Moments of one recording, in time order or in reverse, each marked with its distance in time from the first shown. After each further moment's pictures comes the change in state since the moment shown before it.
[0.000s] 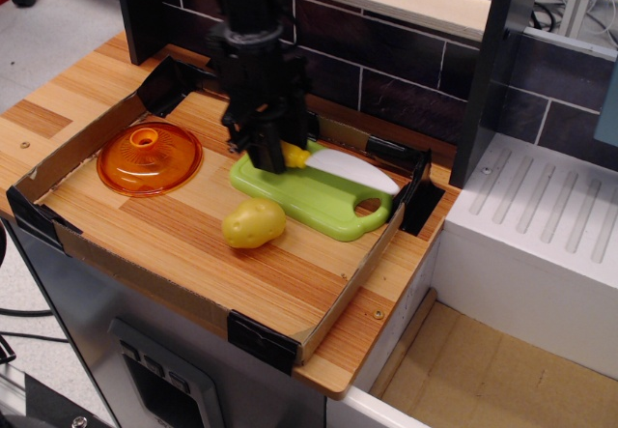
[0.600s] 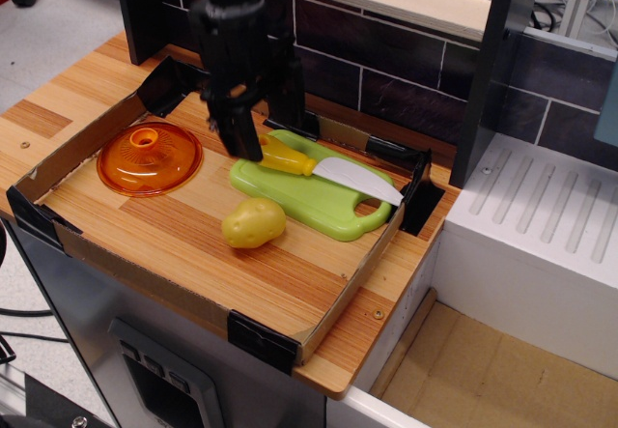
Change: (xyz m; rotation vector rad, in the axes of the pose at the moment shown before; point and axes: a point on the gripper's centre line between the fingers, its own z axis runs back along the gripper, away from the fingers) arm 0.002 0.007 0.034 -0.015 0.035 -0.024
